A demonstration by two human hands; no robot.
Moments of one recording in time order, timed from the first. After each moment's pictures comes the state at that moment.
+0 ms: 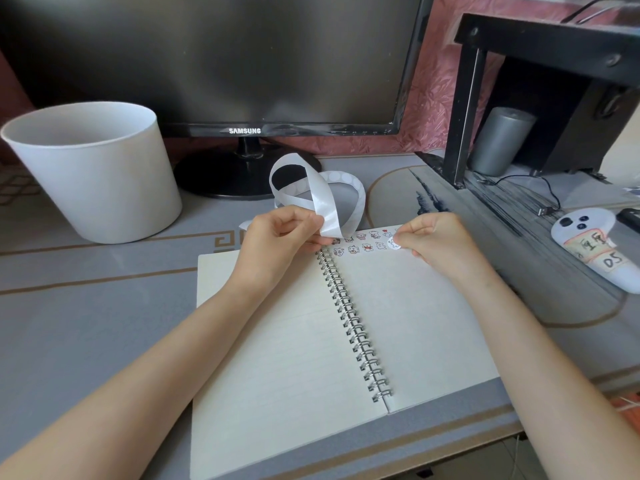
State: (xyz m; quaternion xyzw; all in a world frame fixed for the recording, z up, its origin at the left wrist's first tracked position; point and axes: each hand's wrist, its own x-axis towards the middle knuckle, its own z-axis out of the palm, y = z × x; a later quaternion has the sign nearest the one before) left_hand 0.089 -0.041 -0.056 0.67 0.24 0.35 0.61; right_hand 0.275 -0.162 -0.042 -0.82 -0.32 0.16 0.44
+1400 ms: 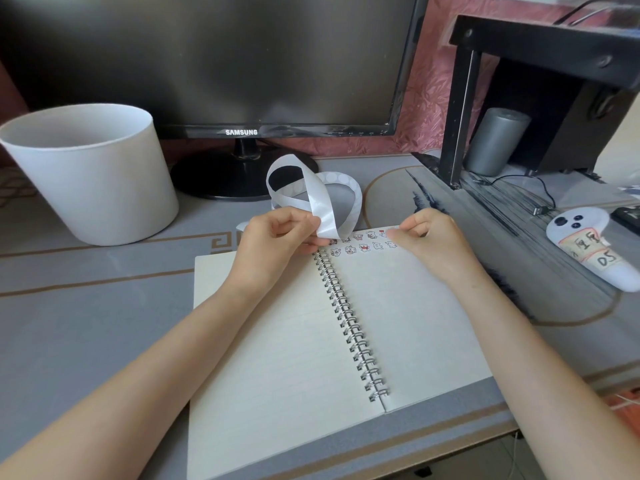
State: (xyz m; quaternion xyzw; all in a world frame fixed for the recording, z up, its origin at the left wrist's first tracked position) left_hand 0.089 -0.041 -0.057 0.67 0.24 0.35 0.61; right_hand 0.289 -0.159 -0.060 -0.83 -0.35 0.09 0.42
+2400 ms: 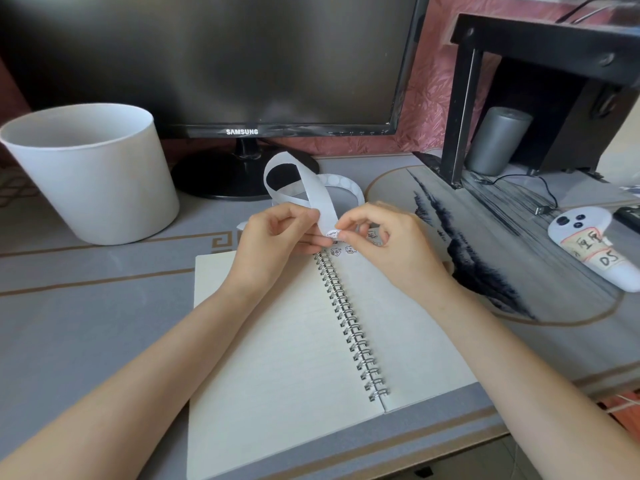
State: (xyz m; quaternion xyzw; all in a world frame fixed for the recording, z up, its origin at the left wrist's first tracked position) left_hand 0.087 -0.046 -0.048 0.65 0.21 0.36 0.64; right_hand 0.227 -0.150 -0.043 -0.67 -0.59 -0.02 0.45
